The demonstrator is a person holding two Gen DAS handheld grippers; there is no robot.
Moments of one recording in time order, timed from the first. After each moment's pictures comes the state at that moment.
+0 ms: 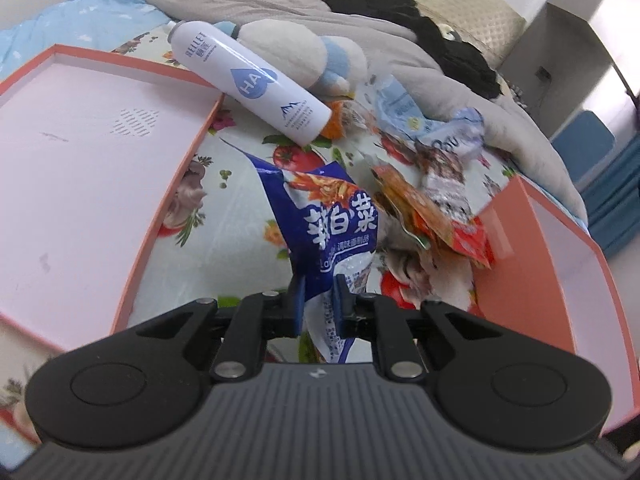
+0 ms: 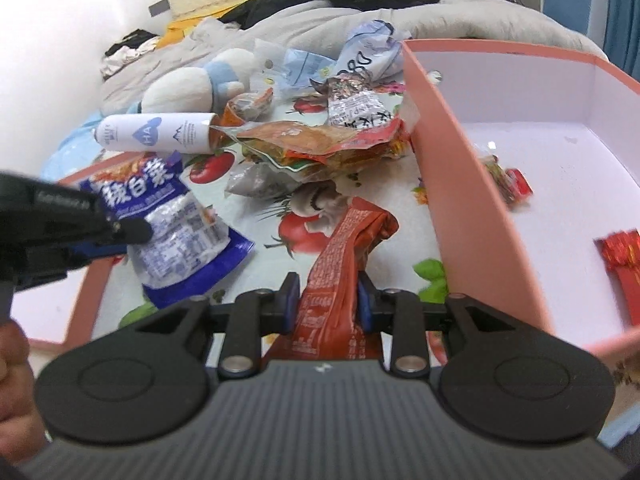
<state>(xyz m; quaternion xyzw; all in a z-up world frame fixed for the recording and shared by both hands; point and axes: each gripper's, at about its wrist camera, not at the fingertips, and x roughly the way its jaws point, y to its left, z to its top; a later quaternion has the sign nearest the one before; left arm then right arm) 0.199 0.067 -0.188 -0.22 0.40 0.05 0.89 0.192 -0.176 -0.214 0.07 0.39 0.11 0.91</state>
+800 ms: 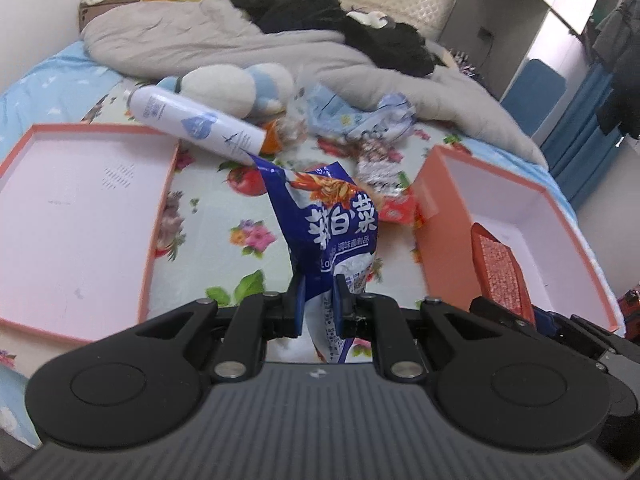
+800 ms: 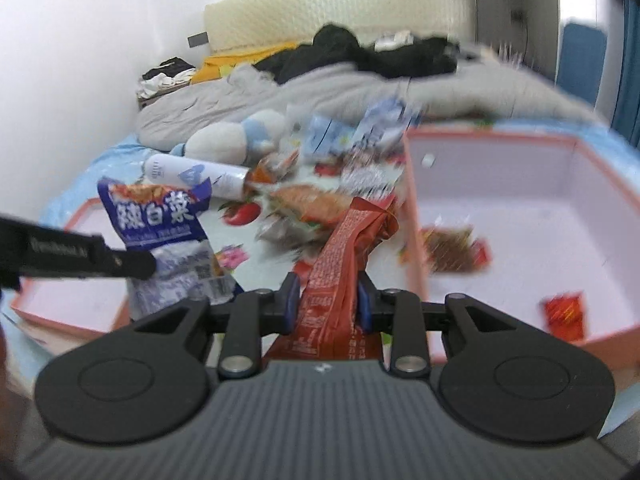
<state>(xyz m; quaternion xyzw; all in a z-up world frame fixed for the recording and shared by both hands) 0.144 0.023 -0.106 -0.13 0.39 -0.01 0.91 0.143 -0.199 -0.142 0.02 0.31 0.13 0.94</state>
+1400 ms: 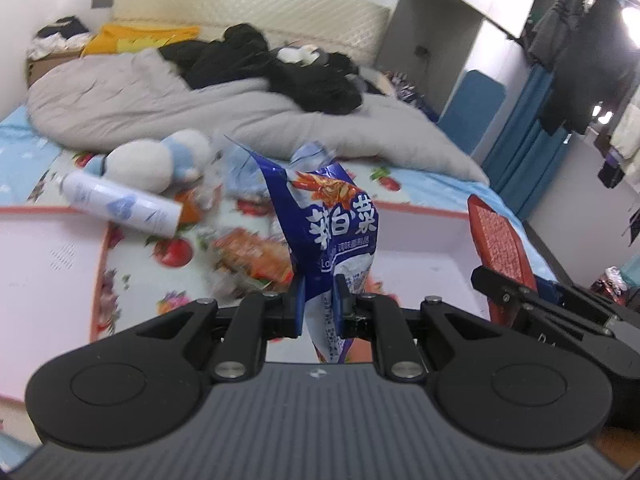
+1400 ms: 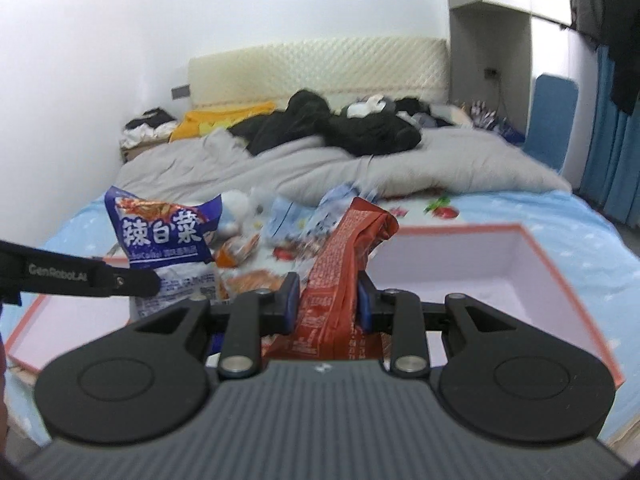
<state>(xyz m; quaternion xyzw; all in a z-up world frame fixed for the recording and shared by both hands) 0.162 -0.046 -0.022 -0.10 0.34 -0.09 0.93 0.148 -0.262 -0.061 0.01 0.23 0.09 0.97</state>
